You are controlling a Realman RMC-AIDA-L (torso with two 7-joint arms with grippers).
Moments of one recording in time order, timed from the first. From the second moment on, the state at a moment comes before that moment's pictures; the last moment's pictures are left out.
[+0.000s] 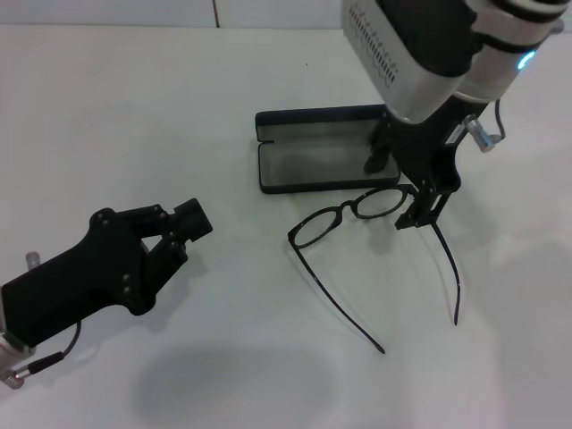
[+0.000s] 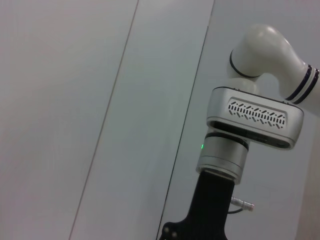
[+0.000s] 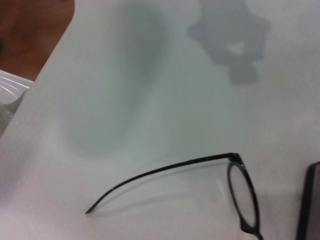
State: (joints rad) left arm -0.21 -2.08 1.00 0.47 1.36 1.77 -1.03; right arm 1.12 2.03 -1.44 -1.02 -2.49 -1.71 1.73
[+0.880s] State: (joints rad) left arm -0.21 -2.09 1.00 0.44 1.37 1.73 -1.01; right arm 1.17 2.03 -1.53 -0.83 -2.41 -1.58 1.68
